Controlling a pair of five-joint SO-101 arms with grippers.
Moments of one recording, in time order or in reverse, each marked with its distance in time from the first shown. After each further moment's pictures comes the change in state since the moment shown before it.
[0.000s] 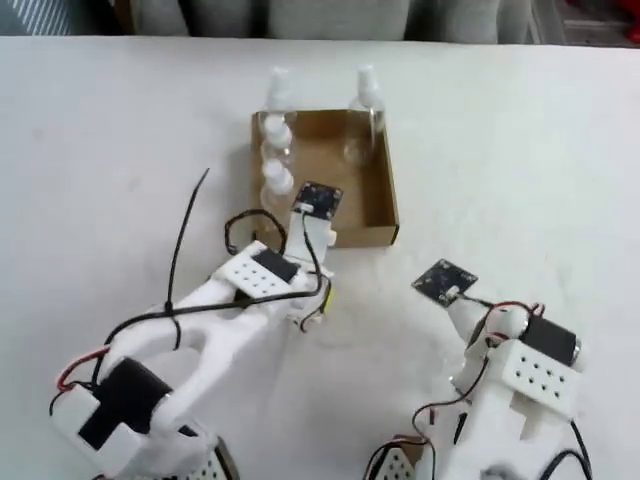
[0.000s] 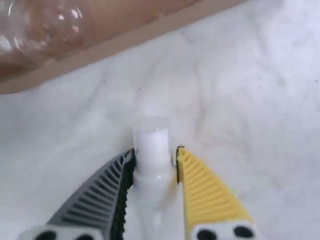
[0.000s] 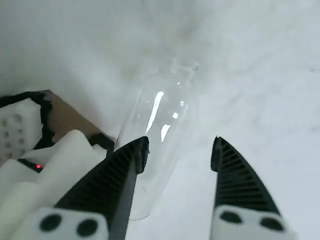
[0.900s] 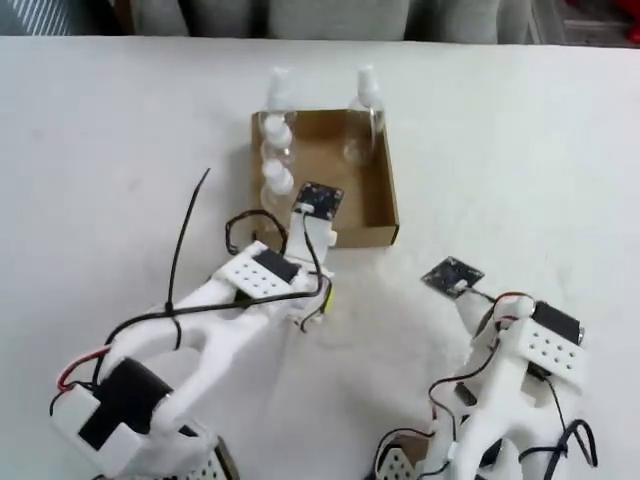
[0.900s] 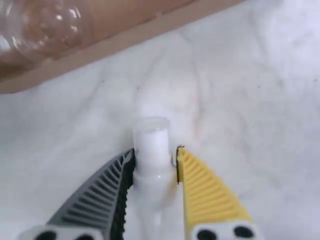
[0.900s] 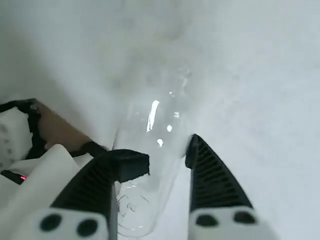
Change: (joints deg) left arm 0.1 0.0 0.0 0.0 0.0; right arm 2.6 16.4 -2.1 -7.8 -0.1
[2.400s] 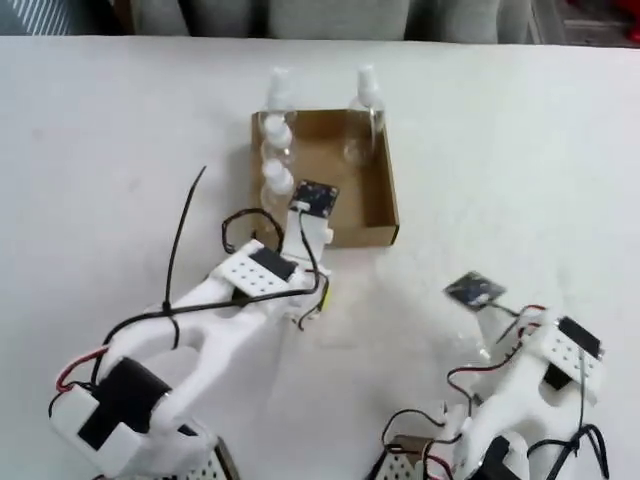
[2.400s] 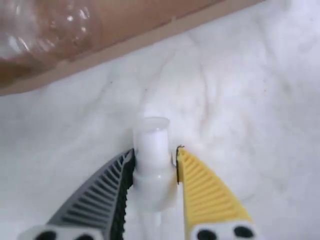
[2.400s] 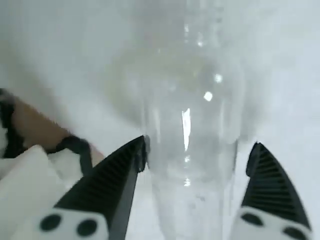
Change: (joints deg) left arm -0.9 0.0 0.0 0.0 0.0; right arm 11.3 1.8 -0.2 -6.9 6.3
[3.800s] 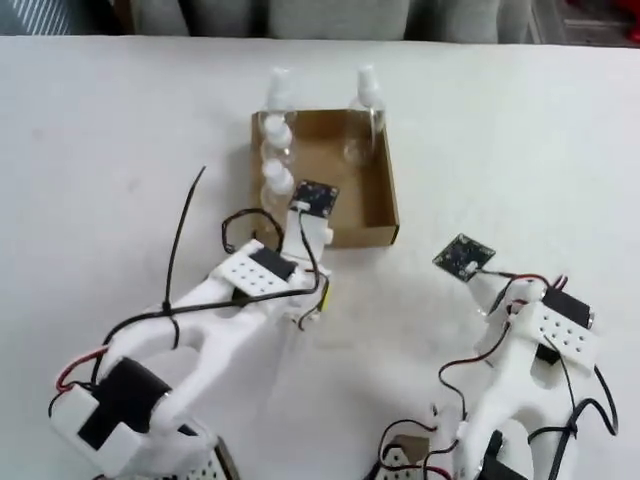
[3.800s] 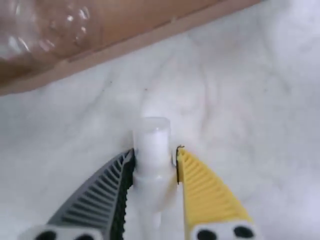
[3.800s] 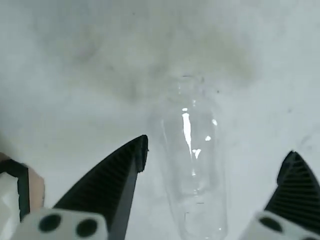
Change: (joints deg) left arm -0.1 0.0 0.0 0.0 0.0; right arm -11.6 0.3 -7.6 -5.2 -0.4
